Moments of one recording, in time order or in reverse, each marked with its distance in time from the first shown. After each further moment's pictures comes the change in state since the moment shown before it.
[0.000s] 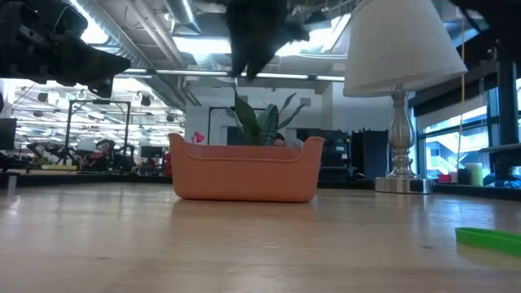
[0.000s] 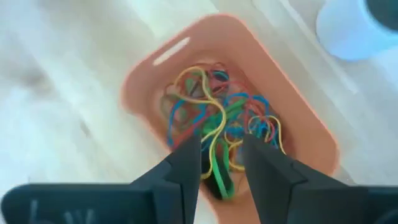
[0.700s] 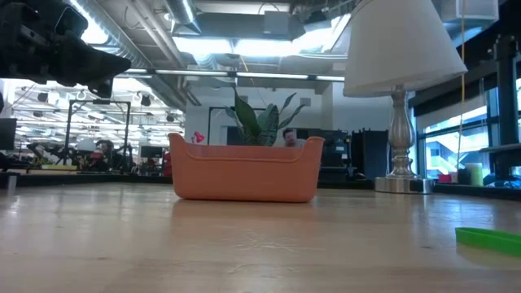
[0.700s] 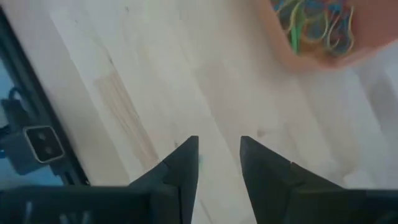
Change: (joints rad) left arm 0.000 0.000 0.000 -0.001 -0.006 0.000; right arm 0.461 -0.072 -0.025 -0.212 0.002 0.263
